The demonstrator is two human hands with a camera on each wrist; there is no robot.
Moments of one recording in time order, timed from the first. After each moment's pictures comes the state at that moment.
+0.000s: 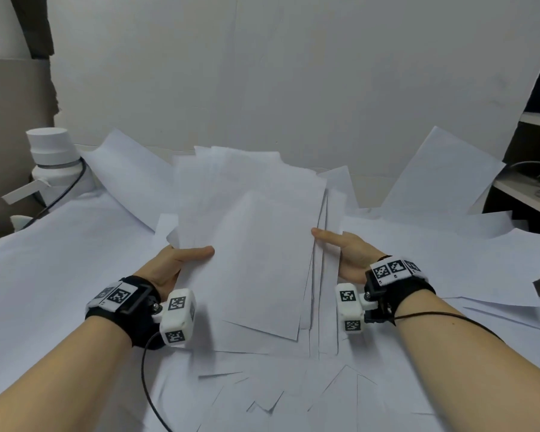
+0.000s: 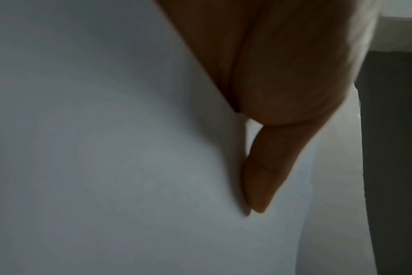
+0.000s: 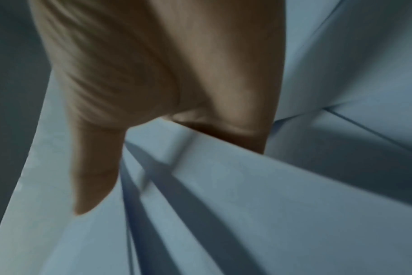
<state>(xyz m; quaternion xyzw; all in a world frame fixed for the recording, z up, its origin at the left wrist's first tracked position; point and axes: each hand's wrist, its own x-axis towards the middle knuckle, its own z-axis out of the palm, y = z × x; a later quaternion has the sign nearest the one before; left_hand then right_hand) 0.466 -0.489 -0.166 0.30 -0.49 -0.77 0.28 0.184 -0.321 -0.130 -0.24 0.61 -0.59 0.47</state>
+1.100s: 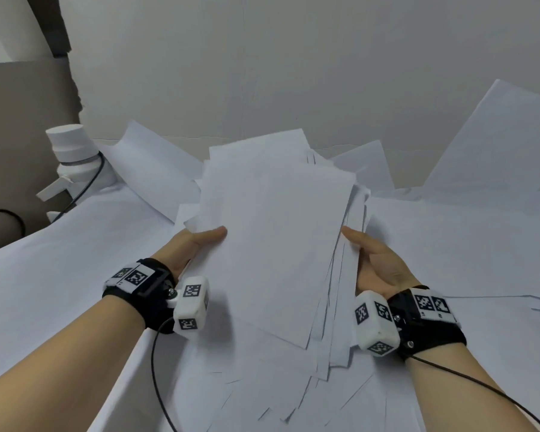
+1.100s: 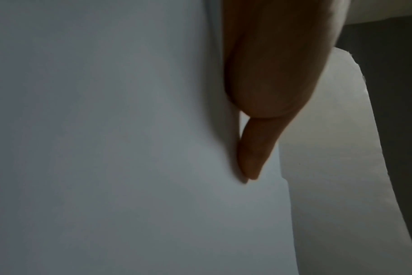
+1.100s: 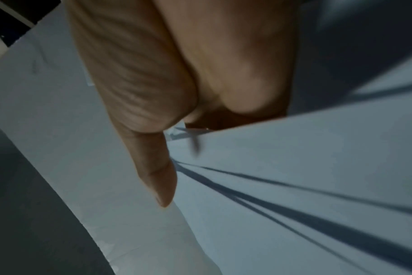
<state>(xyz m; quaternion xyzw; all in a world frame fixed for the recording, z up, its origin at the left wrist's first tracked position) 0.449 -0.506 -0.159 0.37 -0.58 -0.68 0.27 0.184 -0.317 -0.180 -0.15 0.42 -0.68 0.58</state>
